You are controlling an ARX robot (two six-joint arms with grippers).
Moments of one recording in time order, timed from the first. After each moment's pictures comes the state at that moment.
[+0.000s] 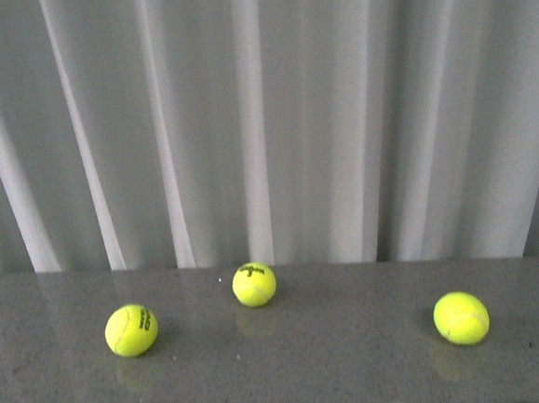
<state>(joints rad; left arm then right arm) 0.07 0.56 0.21 -0.12 0.34 -0.27 0.00 0.00 0.00 0.00 0.00 0.00</state>
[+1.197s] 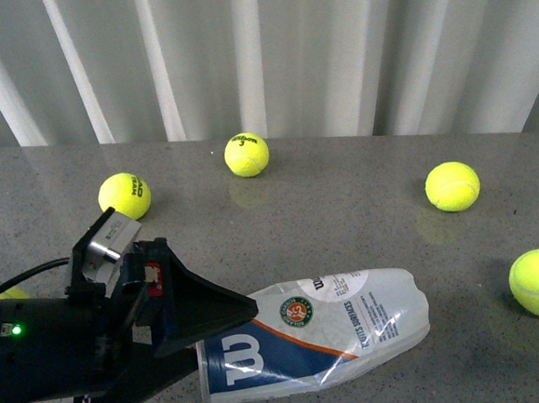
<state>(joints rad) -0.18 2.01 0.60 0.70 0.86 -0.64 0.00 0.00 0.00 0.00 0.00 0.00</state>
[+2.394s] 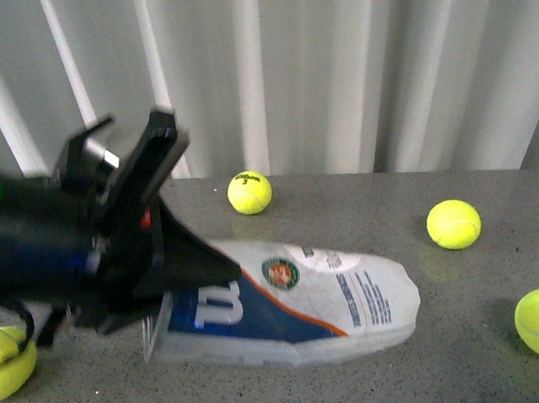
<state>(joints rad) -0.25 1.61 0.82 0.05 0.65 -0.60 0.00 0.00 0.00 0.00 0.00 0.00</state>
